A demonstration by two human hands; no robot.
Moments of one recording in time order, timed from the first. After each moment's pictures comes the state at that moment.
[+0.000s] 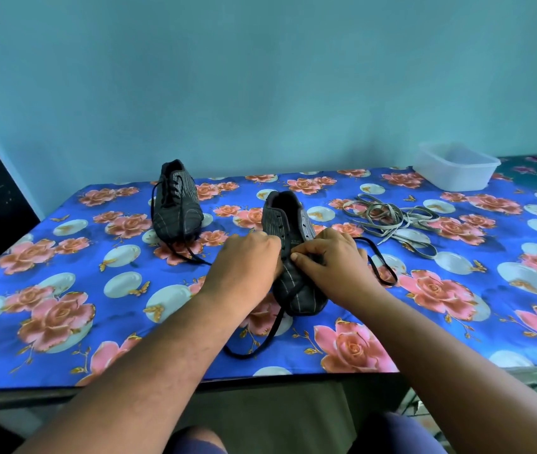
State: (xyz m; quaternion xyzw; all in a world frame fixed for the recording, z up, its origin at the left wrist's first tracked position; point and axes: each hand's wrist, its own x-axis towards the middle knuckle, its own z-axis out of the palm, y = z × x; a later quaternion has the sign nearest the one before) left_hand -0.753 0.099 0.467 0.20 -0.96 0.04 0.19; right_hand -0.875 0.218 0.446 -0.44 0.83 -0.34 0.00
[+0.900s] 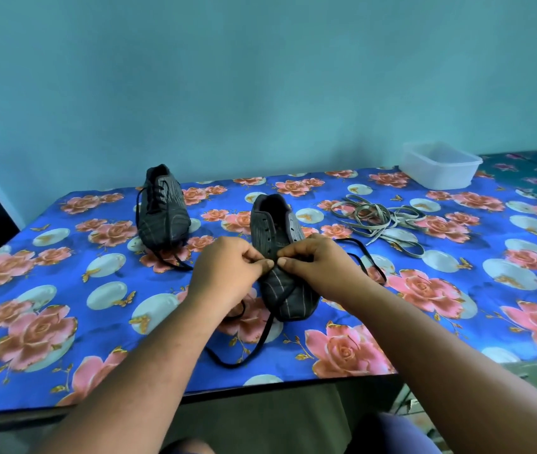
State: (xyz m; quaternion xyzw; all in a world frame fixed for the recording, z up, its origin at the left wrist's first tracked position) left_hand -0.752 0.082 0.456 0.30 -0.88 -0.28 0.24; right_hand -0.887 0.209 0.444 -0.43 0.77 -0.45 0.14
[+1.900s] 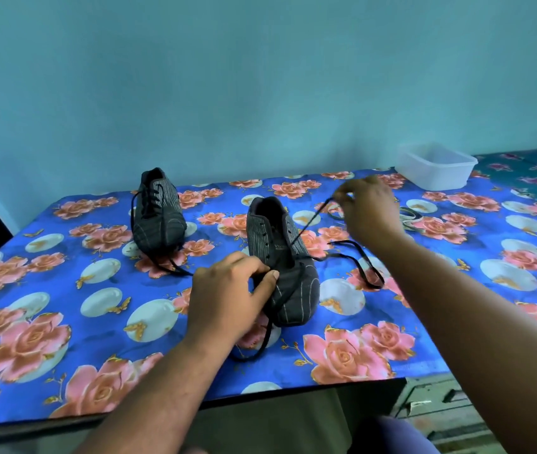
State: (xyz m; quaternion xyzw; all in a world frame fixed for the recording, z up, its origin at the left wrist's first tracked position) left_hand -0.743 0.099 0.421 0.21 -0.90 -0.12 0.37; right_hand -0.975 0.214 0.487 -0.31 0.88 -0.34 -0.15
